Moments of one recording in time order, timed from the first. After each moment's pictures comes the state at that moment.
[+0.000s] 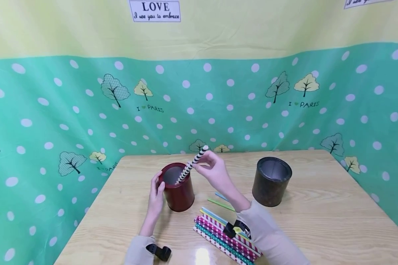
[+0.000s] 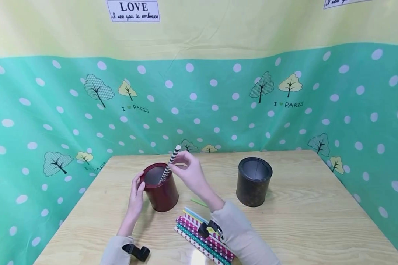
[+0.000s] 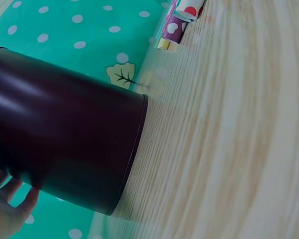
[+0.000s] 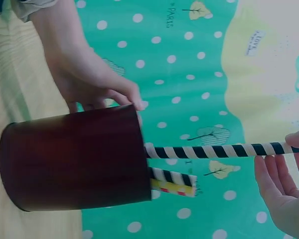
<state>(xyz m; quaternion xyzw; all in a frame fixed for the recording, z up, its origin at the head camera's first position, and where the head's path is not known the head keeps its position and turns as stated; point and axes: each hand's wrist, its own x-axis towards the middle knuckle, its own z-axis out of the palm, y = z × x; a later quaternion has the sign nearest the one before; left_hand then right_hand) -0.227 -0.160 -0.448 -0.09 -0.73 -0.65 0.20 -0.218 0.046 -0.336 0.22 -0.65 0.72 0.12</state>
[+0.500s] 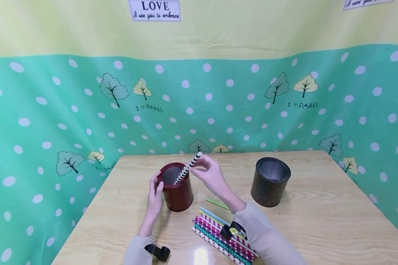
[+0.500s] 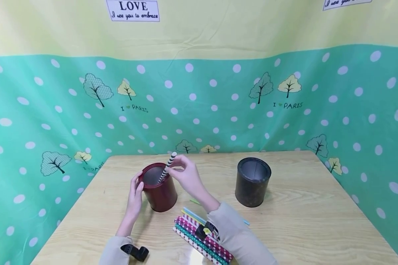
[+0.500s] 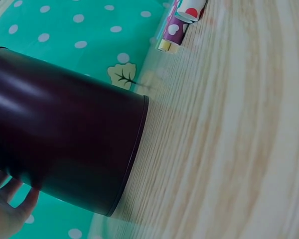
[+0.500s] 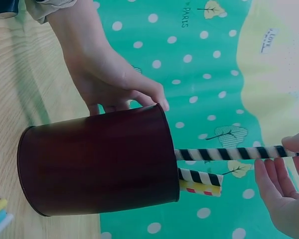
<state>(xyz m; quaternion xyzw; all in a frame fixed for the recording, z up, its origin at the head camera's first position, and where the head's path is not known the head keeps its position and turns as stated) -0.237 -0.164 -0.465 -0.11 -0.72 -0.65 0.22 -0.223 0.039 -0.350 0.20 -0.67 0.71 0.09</state>
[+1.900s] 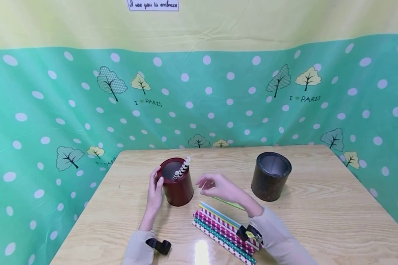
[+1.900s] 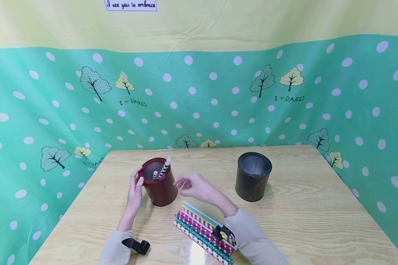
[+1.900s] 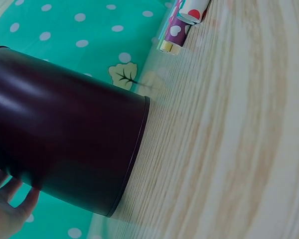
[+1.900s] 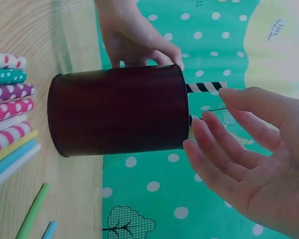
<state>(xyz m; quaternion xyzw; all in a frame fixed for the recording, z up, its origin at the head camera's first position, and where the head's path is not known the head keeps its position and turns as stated) -0.225 -0.154 -0.438 -0.12 -0.72 -0.65 0.22 -0.209 0.082 -0.369 0.30 -0.83 0.47 -0.09</state>
